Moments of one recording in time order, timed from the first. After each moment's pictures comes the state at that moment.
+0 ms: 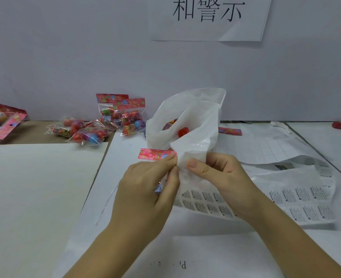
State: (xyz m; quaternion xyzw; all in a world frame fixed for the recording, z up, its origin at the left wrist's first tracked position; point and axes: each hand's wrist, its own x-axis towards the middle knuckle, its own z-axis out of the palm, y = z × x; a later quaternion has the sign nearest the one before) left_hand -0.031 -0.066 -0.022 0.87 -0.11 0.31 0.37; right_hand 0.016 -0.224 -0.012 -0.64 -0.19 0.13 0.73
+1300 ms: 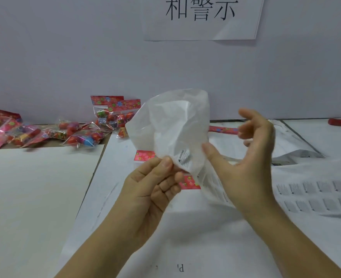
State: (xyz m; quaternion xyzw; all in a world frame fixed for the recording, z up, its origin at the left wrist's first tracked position) left_hand -0.021 -0.072 -0.015 0.43 0.03 -0.06 0.90; right_hand 0.017 -0.231 -0.009 -0.78 -0.11 -0.34 0.51
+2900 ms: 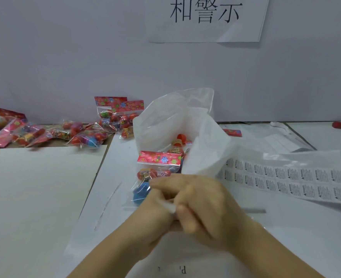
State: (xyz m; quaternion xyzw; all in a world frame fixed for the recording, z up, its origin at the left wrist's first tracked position) left_hand -0.029 -0.082 -0.052 0.76 -0.04 0.01 0.65; right_hand 0.008 -0.208 -0.037 -0.70 -0.53 -0.30 0.36
